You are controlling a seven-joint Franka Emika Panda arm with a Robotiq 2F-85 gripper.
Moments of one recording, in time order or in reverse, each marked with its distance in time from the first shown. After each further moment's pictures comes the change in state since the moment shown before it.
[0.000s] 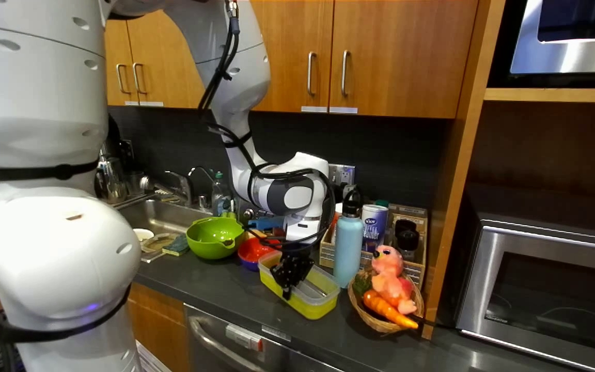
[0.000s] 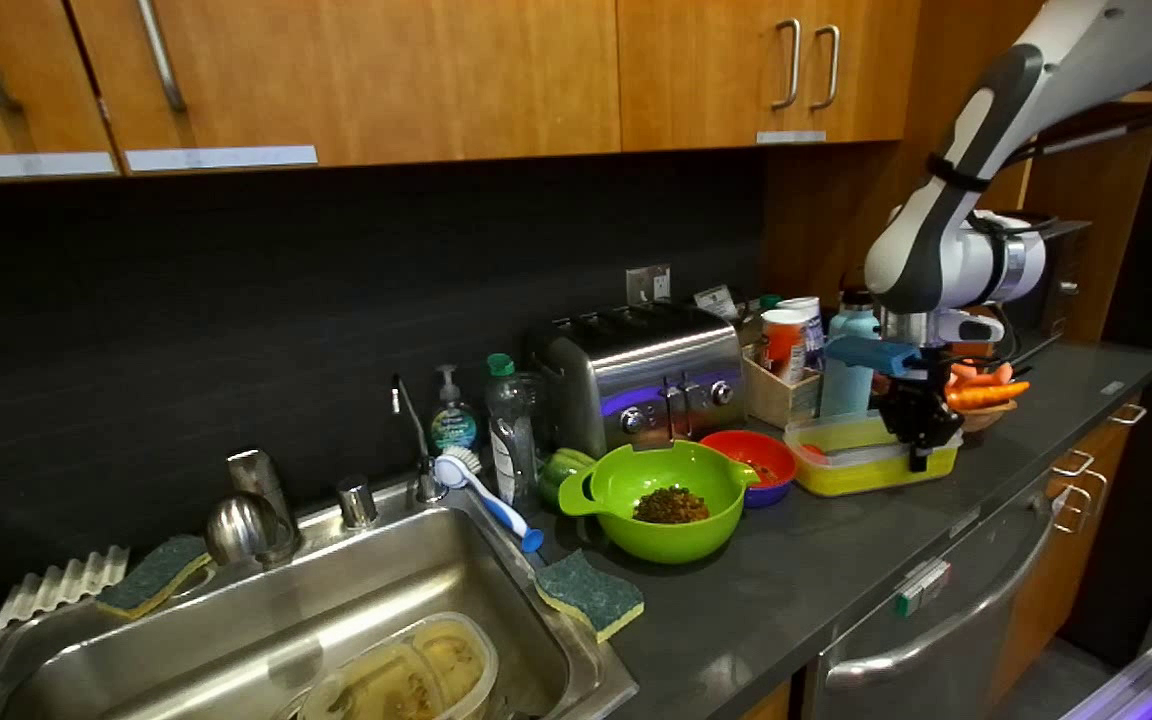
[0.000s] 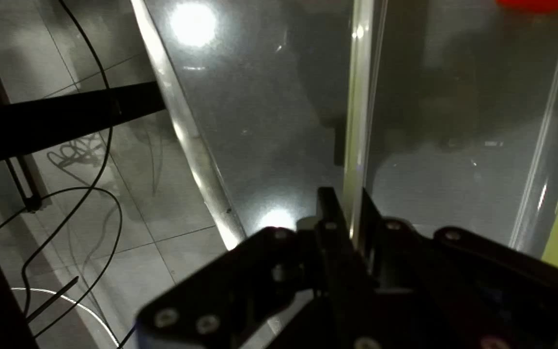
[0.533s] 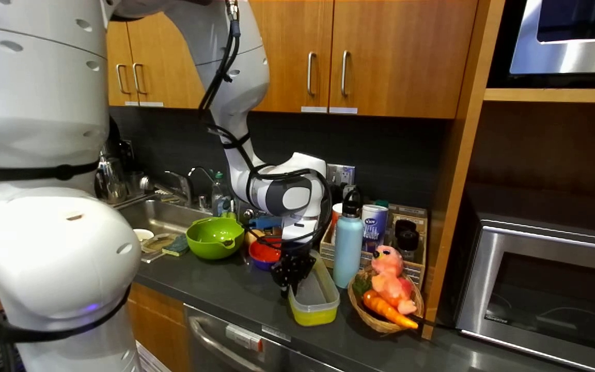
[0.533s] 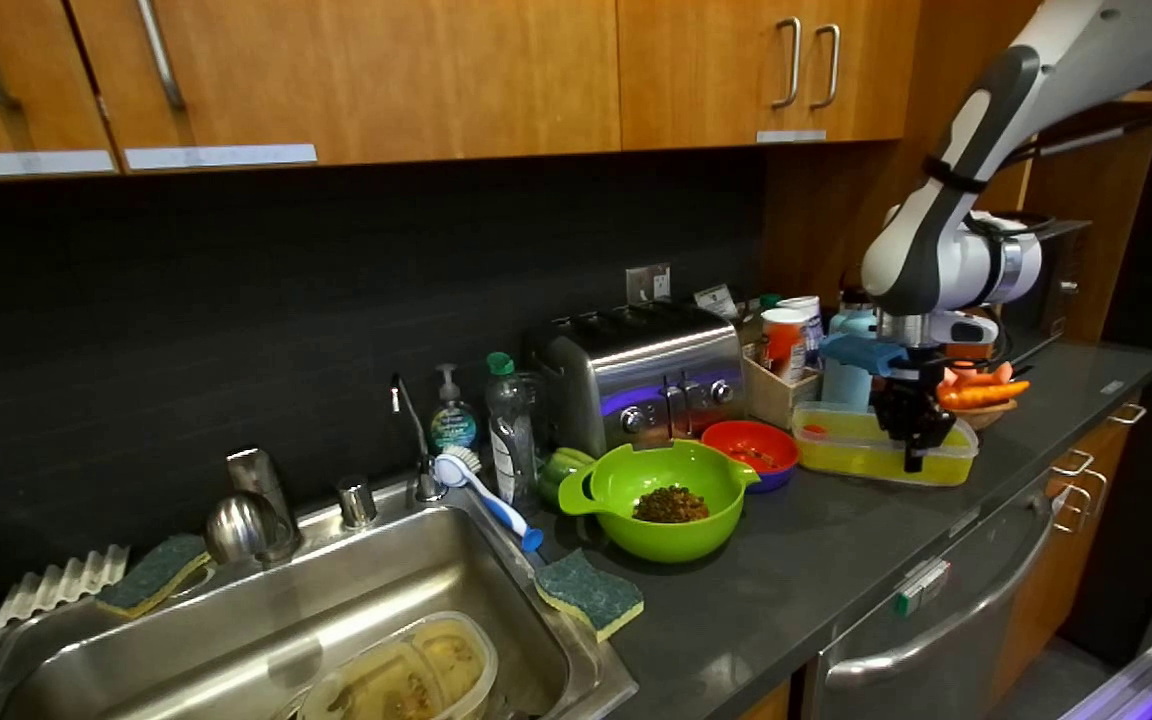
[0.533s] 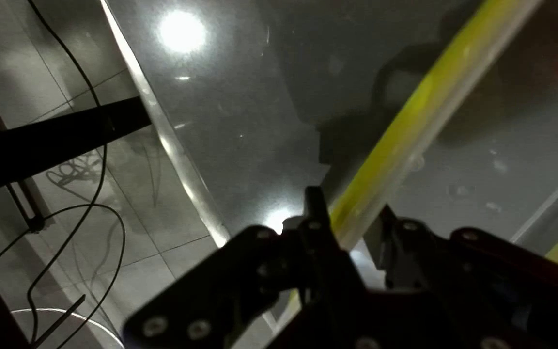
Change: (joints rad) arm 0.001 0.008 0.013 0.001 0.000 0.032 0.090
